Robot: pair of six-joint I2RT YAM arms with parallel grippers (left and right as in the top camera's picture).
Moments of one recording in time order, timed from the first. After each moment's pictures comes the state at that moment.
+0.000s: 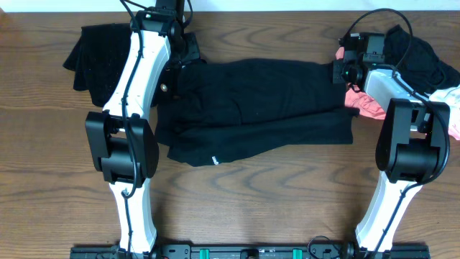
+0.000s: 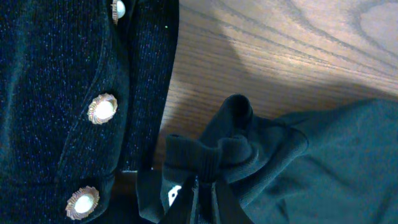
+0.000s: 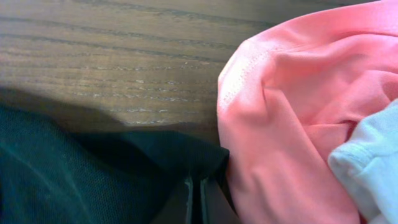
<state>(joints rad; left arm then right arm) -0.17 2.20 2.07 -1.07 0.05 -0.37 -0.08 2.20 1.48 -0.22 -0.14 -0.08</state>
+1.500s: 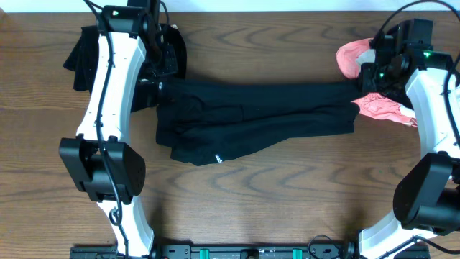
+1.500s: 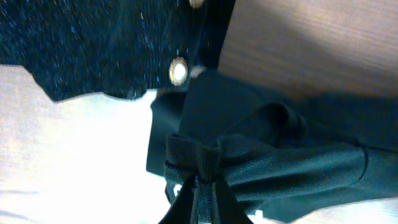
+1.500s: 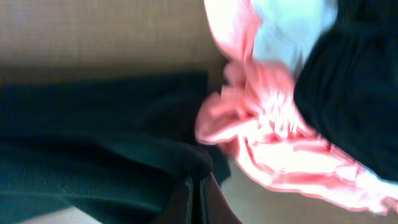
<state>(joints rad) -0.10 2.03 2.06 -1.45 0.02 -0.29 -0.16 1.82 1.54 -0.93 -0.16 -0.10</state>
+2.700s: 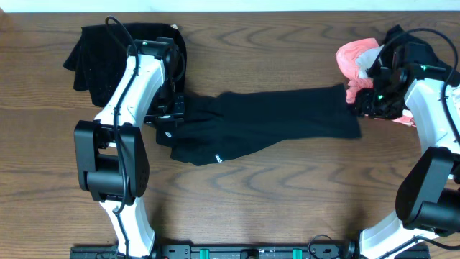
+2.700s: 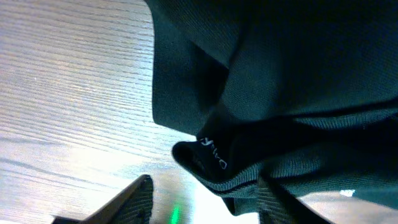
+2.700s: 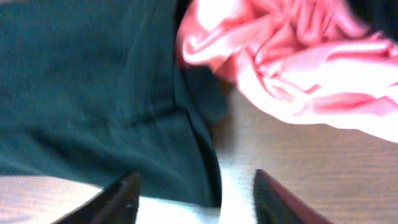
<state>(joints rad) -0.15 2.03 1.66 -1.40 -0.05 -0.27 -0.20 1.82 1.39 -0.97 -0.15 -0.11</state>
